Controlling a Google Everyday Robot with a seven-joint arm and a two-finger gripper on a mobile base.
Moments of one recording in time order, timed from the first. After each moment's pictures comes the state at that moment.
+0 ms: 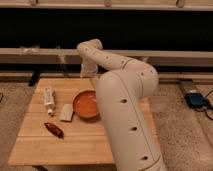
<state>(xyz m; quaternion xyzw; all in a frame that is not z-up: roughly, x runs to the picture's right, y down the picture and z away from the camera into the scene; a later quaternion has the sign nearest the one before) -0.100 -0.041 0.915 -0.27 -0.18 -0.35 0.88</state>
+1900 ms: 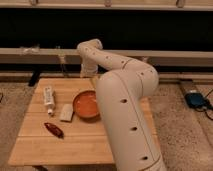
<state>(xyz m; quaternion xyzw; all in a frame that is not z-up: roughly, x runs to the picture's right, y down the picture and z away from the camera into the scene) -0.100 -0.041 0.915 -0.27 -0.18 -0.35 0.88</state>
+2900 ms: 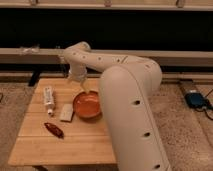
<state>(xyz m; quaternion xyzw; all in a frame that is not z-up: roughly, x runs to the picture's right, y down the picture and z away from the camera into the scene) -0.179 0.004 0.849 -0.22 -0.24 -0.52 0.79</state>
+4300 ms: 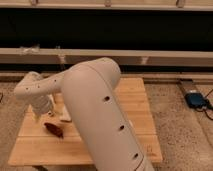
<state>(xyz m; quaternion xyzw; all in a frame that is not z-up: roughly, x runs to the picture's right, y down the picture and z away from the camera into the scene) -0.310 0.164 0.803 -0.21 -0.28 -0.76 0.55</state>
